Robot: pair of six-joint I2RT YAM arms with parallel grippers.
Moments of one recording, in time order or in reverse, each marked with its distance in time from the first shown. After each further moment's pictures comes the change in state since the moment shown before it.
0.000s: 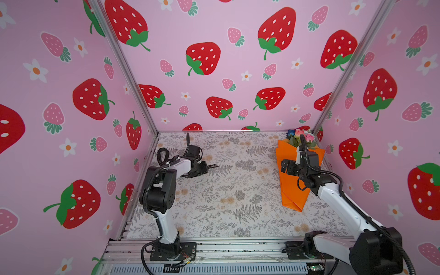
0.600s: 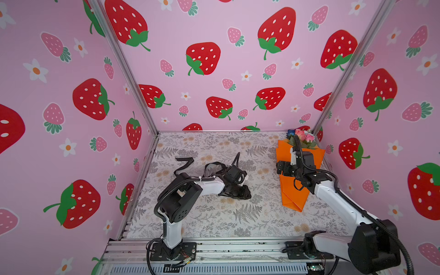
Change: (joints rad) left arm -0.614 0.003 -0.105 0.198 0.321 -0.150; right arm 0.049 0.064 0.000 0.010 -0.061 -0.031
